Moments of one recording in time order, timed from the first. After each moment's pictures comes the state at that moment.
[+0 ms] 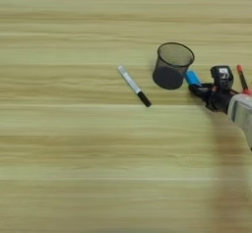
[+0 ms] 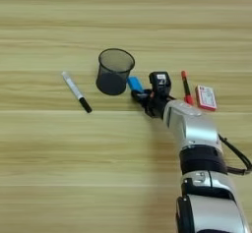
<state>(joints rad) -0.43 -0.39 -0.17 0.51 0.18 0.50 0.43</state>
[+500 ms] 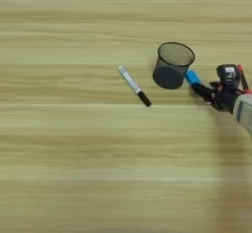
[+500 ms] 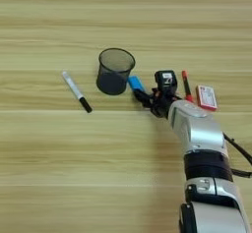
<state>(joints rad) -0.38 -0.41 -0.21 0.39 0.18 0.54 0.40</state>
